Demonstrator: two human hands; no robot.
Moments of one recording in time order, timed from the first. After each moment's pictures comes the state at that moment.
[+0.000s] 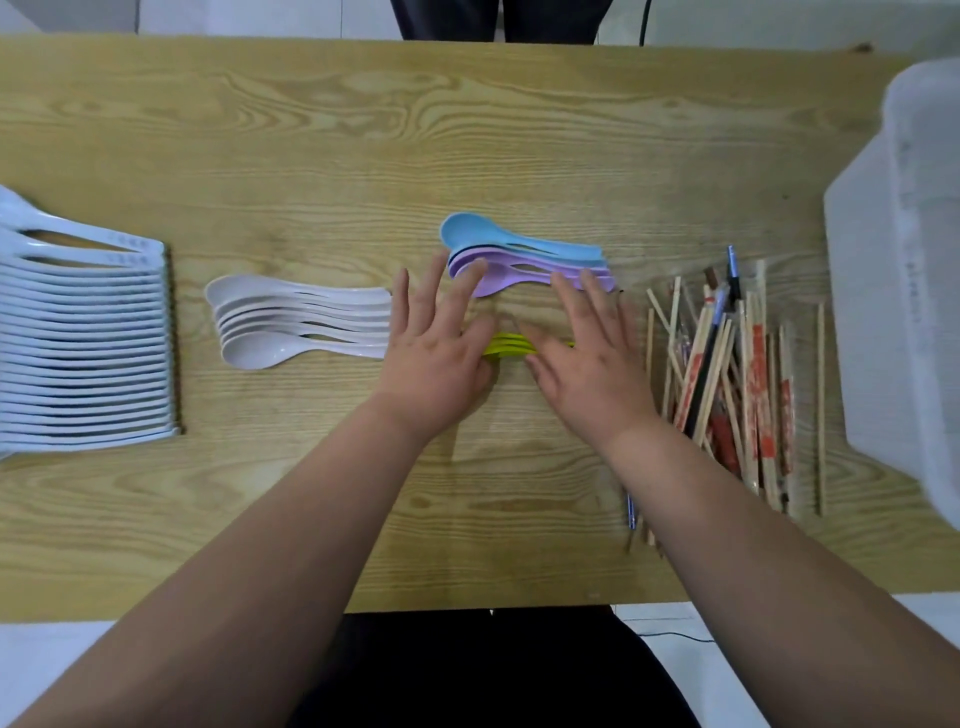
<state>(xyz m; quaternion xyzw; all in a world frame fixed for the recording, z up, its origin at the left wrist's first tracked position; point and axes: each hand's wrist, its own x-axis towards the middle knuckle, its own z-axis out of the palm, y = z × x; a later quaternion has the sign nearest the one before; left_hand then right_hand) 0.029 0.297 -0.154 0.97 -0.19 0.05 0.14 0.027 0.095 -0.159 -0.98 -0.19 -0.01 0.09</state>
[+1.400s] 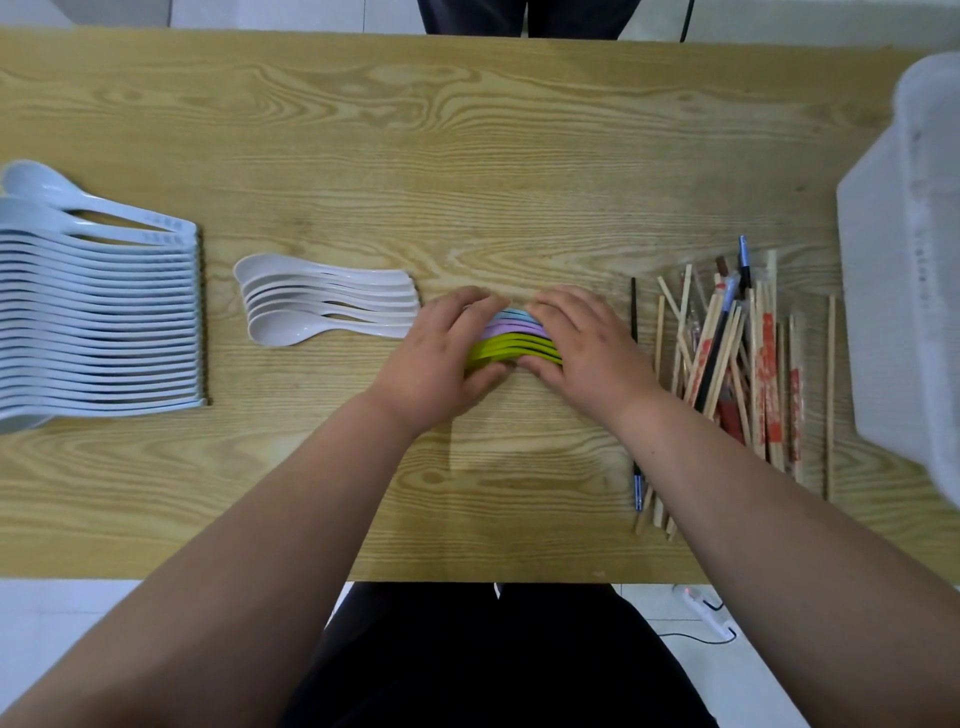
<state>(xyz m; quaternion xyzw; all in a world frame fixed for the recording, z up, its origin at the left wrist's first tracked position) 0.009 0.315 -0.142 0.94 -0.15 -0.08 0.29 0.034 0.097 -0.161 -0.95 -0.25 0.07 0.15</state>
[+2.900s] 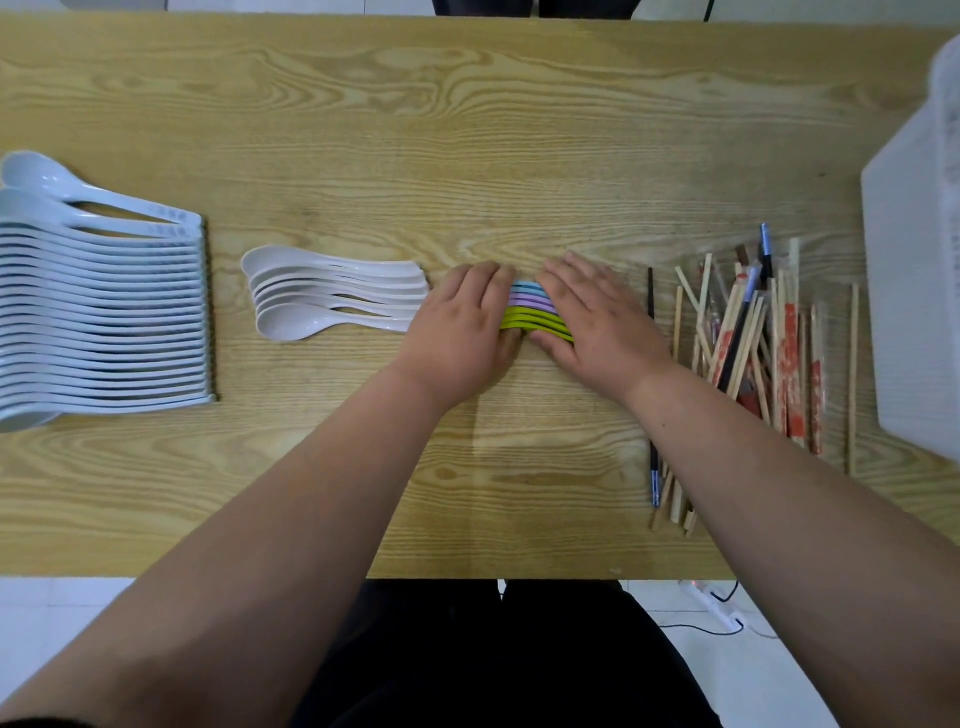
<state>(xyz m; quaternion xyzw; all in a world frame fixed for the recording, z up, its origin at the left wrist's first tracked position) 0.032 0.305 -0.143 0.97 -0.18 -0.08 0.14 0.053 0.099 -0.171 -0.95 -0.26 0.08 0.12</state>
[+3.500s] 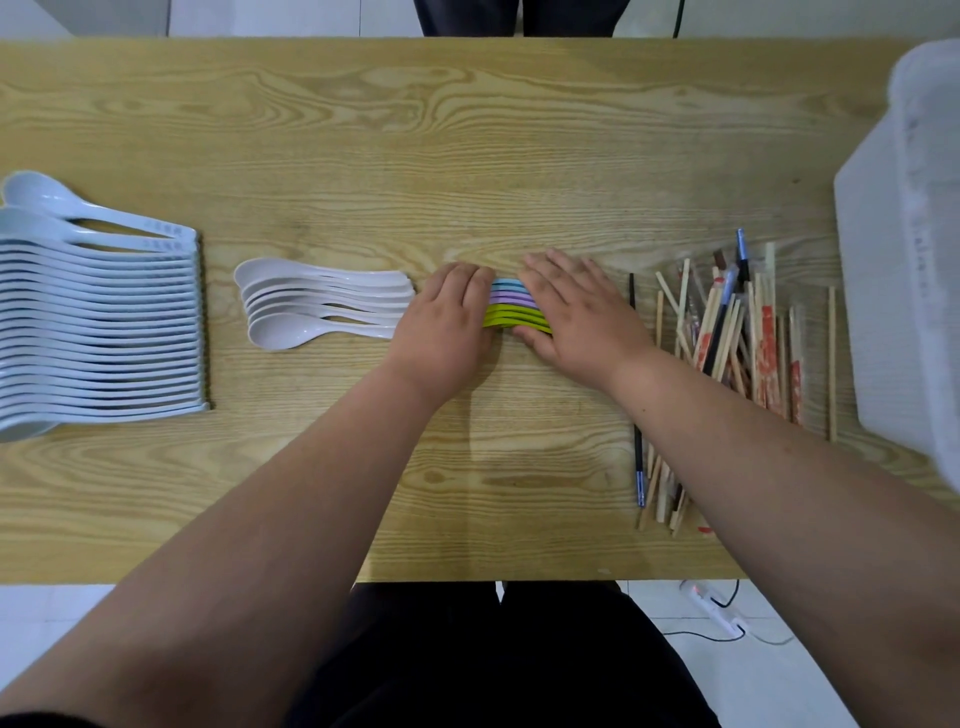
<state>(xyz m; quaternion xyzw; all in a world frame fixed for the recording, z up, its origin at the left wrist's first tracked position) 0.037 0.303 -0.147 0.98 -0.15 -0.06 0.15 0.065 0.103 -0.161 -0.95 -0.27 0.11 0.08</state>
